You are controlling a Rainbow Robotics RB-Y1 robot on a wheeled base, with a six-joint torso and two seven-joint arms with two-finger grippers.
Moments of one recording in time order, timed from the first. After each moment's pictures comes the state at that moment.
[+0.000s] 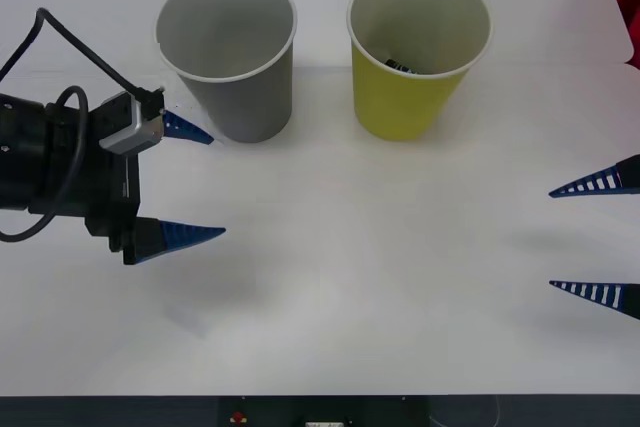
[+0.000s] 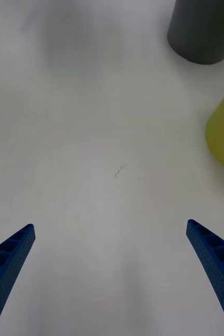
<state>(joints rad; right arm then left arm) 0.26 -1.13 -0.26 -2.01 1.31 -1.13 -0.09 -0.23 1.18 -0.08 -2.23 -1.50 -1.06 0.78</state>
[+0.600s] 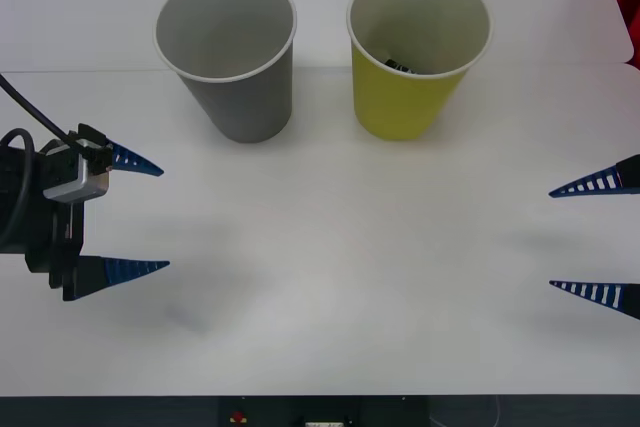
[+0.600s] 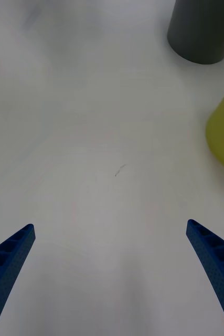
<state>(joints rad) 0.26 -1.13 -0.26 -2.01 1.31 -1.13 -0.09 0.04 1.26 0.09 -2.24 -1.46 -1.06 0.60</state>
